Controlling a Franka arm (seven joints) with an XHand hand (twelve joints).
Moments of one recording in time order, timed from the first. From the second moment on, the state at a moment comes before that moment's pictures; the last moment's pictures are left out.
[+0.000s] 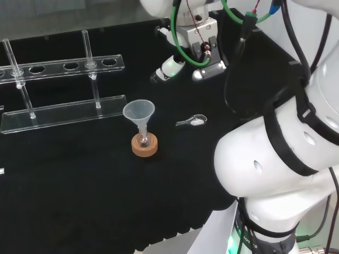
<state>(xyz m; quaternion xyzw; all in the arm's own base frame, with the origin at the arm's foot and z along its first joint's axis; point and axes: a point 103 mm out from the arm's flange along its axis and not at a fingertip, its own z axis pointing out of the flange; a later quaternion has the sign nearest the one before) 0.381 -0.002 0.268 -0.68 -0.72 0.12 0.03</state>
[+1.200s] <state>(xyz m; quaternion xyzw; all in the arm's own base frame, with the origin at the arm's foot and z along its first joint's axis) 0.362 -0.083 0.193 -0.70 -0.70 0.17 0.06</state>
